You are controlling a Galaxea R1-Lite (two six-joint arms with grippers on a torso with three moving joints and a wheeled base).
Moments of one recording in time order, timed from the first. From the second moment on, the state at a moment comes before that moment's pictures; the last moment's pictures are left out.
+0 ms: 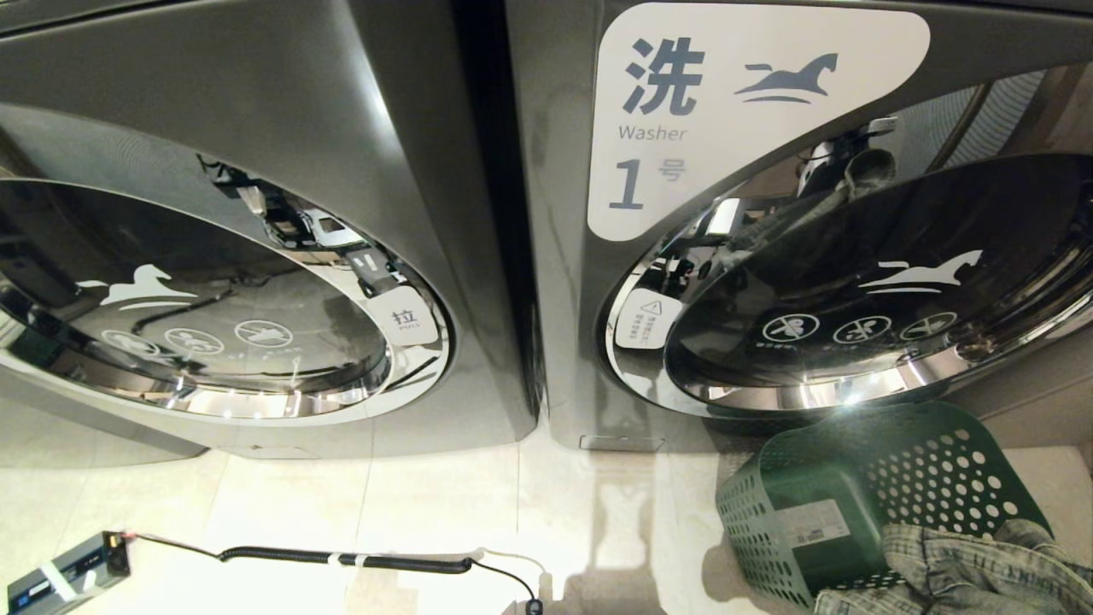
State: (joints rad) left arm 0.00 0.00 -0.03 0.07 0.00 0.00; right arm 0.01 0.00 0.00 0.01 0.01 -0.07
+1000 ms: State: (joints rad) left arm 0.00 0.00 -0.03 0.07 0.00 0.02; right arm 0.01 0.00 0.00 0.01 0.00 -0.01
